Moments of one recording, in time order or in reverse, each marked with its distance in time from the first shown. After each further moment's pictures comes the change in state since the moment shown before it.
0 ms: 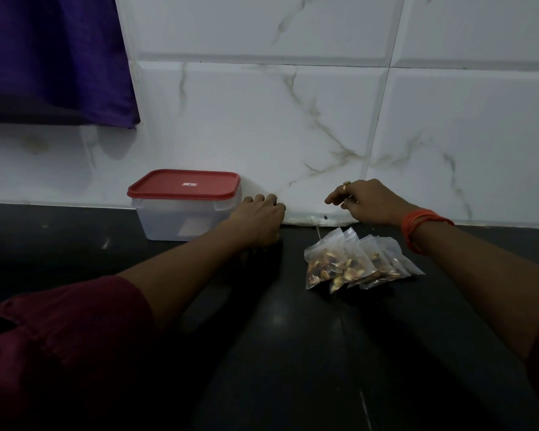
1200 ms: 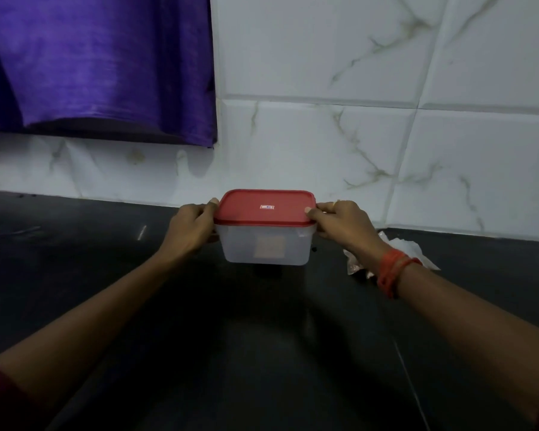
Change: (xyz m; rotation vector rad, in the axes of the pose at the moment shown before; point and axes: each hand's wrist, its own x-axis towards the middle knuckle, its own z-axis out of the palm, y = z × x) left_hand -0.222 -0.096 -0.061 -1.320 0.370 -0.683; right_hand -0.075 -0.204 0.003 0.640 0.146 0.285
